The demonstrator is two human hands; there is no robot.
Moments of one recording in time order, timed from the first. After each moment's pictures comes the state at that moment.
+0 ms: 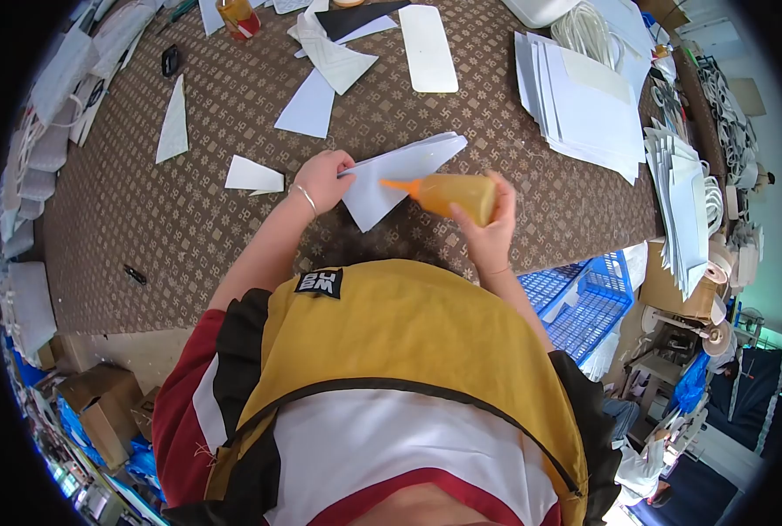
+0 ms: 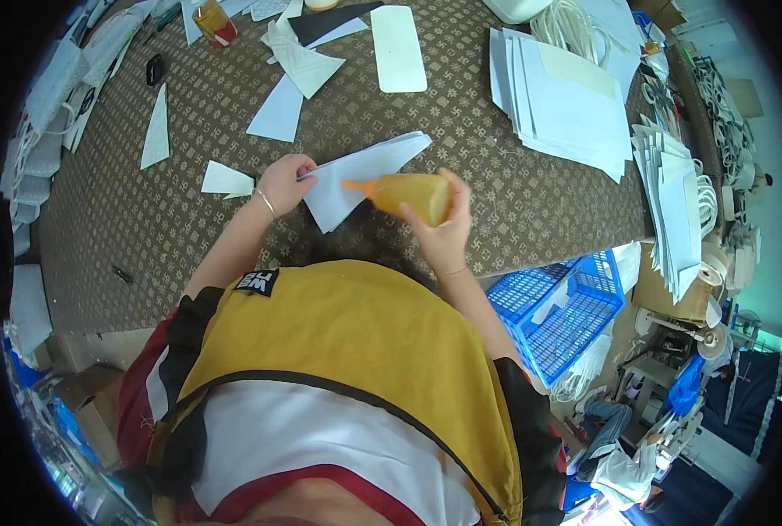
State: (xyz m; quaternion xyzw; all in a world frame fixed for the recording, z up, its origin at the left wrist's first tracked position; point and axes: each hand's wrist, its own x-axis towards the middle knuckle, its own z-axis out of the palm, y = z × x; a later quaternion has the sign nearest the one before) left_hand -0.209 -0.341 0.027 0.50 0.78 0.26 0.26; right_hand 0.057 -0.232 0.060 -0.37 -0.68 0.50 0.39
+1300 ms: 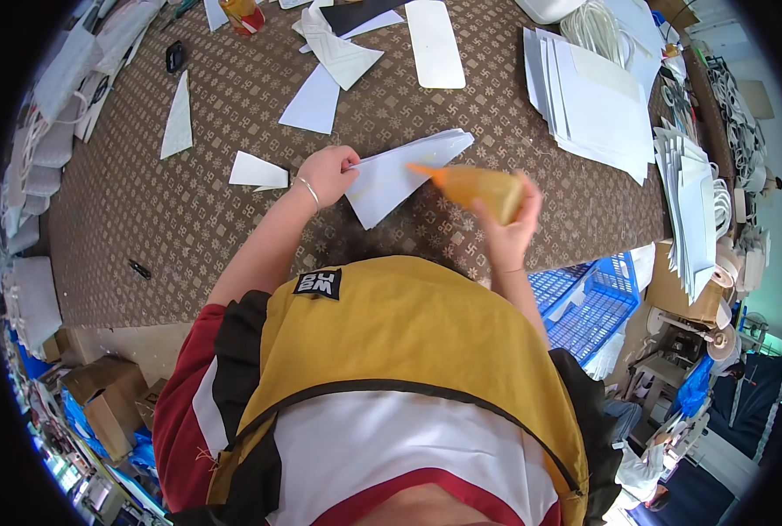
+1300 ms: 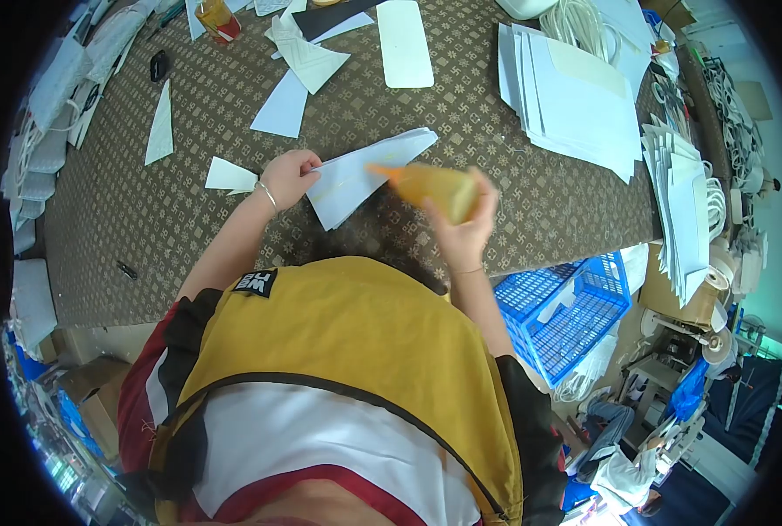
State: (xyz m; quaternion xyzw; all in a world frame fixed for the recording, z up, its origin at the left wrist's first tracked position) left_hand -0.211 -0.339 0.032 0.49 0.78 0.25 0.28; right_hand 0.068 -0.222 0.064 -0.40 -0.71 0.41 0.43
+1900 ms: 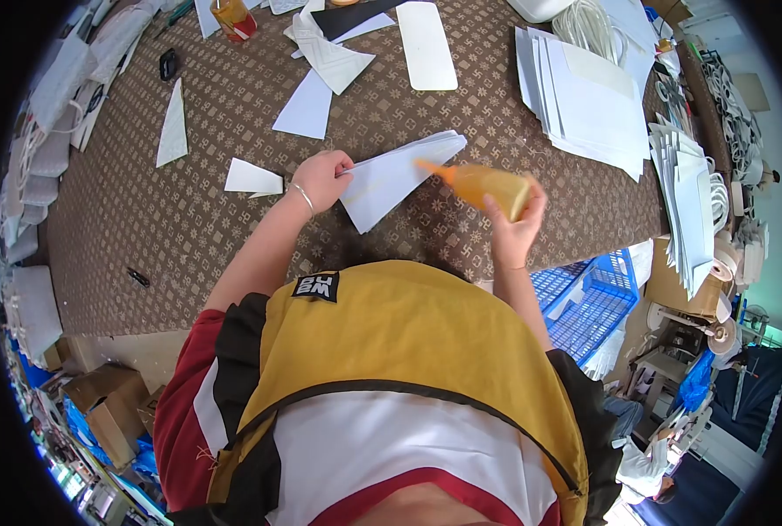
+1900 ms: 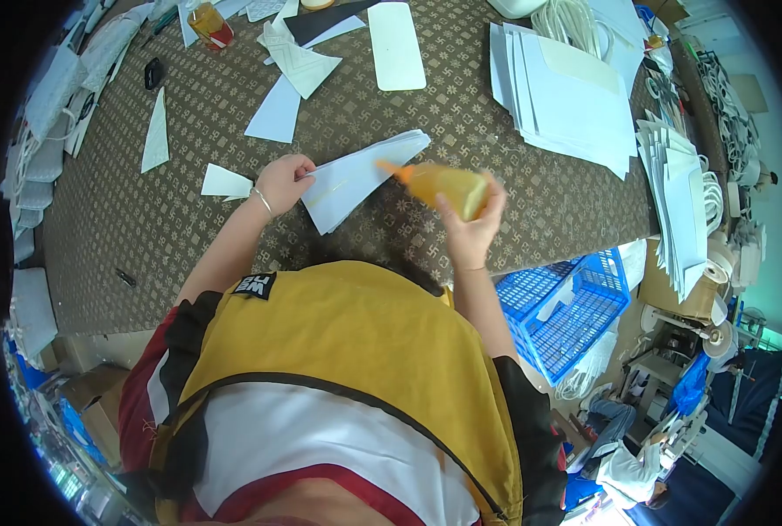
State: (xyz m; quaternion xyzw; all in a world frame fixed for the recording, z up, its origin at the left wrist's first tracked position) left_hand -0.210 -0.337 0.032 0.50 0.78 0.24 0.26; right_hand 0.074 -0.215 0.071 -0.44 -0.65 0.43 0.45
